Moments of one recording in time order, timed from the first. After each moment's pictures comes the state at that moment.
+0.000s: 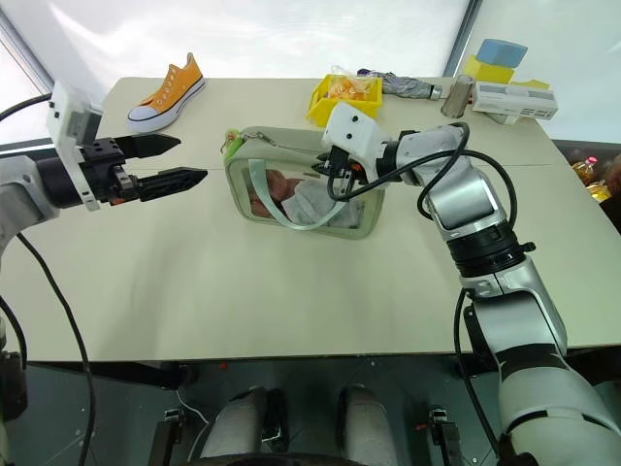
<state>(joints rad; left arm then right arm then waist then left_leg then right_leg) -0.63 0.91 0.25 -0.23 -0.73 0.92 -0.81 -1.00 -0.58 0.27 0.16 0.09 0.42 1.03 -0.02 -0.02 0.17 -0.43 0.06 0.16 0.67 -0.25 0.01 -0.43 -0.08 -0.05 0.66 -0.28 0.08</state>
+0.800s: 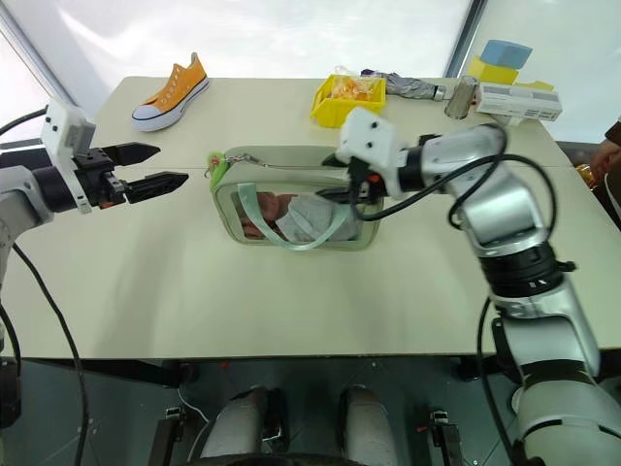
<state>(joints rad) -0.61 0.91 0.19 0.04 -0.56 0.71 -0.87 -0.89 -0.77 0.16 -0.13 0.19 0.59 1.11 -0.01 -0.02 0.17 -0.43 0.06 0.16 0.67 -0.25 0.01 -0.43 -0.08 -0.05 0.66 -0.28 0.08</state>
